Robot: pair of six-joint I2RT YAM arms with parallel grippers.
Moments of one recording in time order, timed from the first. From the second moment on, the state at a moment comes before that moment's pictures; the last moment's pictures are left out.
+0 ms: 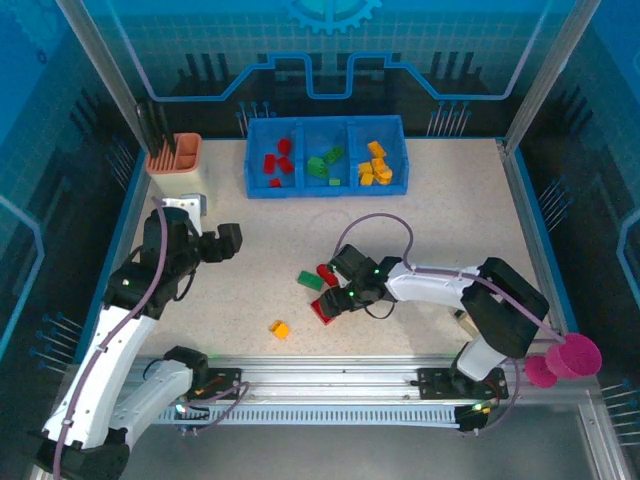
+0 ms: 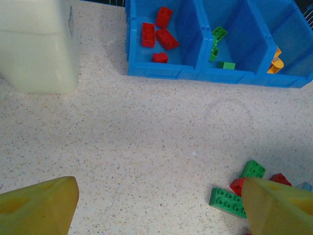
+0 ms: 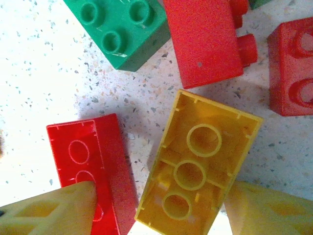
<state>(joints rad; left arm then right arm) -0.22 0.80 0.97 -0.78 -0.05 -0.33 0.87 1.60 0.84 -0.41 -0.15 0.50</state>
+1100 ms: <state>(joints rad) -0.22 0.80 0.97 -0.78 -0.04 -0.32 0.84 1.71 0.97 -0.50 -0.06 0.50</state>
